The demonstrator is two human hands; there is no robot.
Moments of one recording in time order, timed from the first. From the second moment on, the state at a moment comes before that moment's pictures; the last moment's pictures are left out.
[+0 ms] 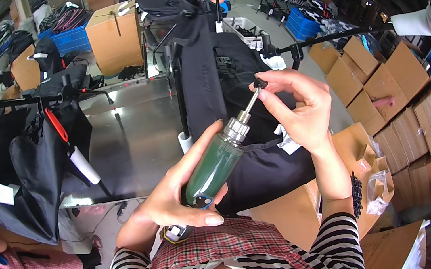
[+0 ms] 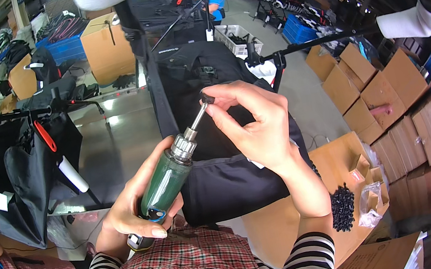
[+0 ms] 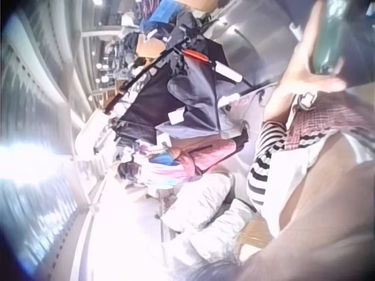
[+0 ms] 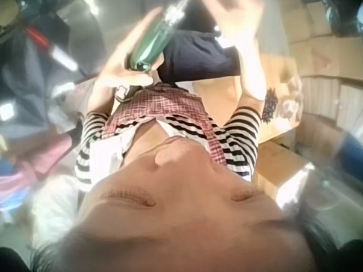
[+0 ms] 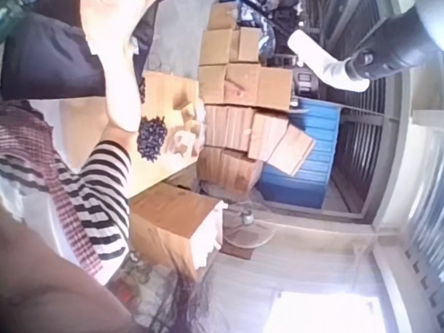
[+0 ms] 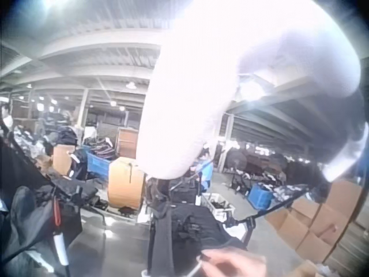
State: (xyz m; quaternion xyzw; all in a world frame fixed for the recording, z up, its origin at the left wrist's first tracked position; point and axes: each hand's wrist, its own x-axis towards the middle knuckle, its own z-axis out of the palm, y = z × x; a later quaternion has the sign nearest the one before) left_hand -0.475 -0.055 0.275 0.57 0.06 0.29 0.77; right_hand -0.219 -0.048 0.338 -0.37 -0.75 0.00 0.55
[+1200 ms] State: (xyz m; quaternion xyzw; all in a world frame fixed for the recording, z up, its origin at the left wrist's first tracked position) left_hand -0.557 0.012 0.255 0.43 -0.05 0.51 0.75; right_hand -0.327 0.013 0.321 -0.46 -0.75 -0.31 0.37
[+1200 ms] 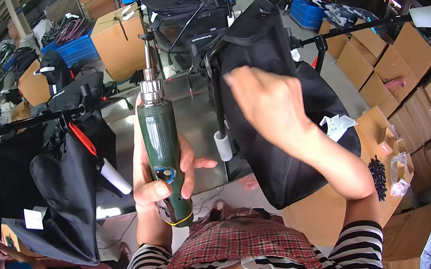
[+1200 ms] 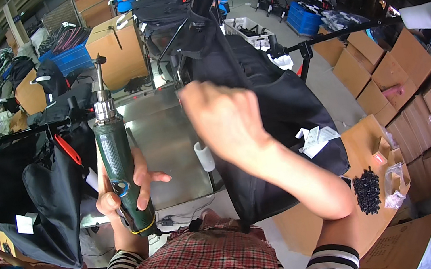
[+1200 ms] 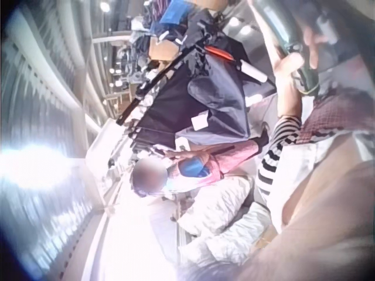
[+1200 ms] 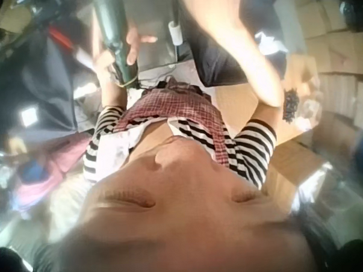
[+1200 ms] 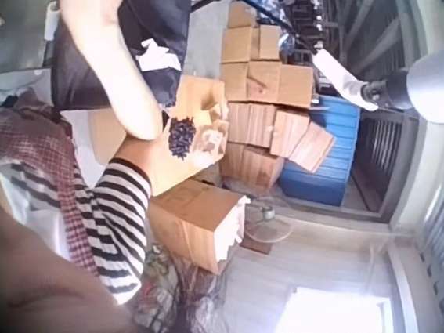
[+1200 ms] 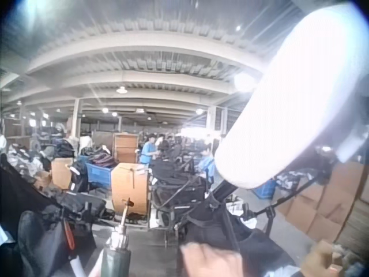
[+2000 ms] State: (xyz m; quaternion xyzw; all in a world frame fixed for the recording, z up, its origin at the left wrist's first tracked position) left_hand -0.480 0.019 0.293 0.51 0.04 0.62 0.59; right_hand -0.256 0.091 0.396 -0.19 -0.88 -0.08 0.42
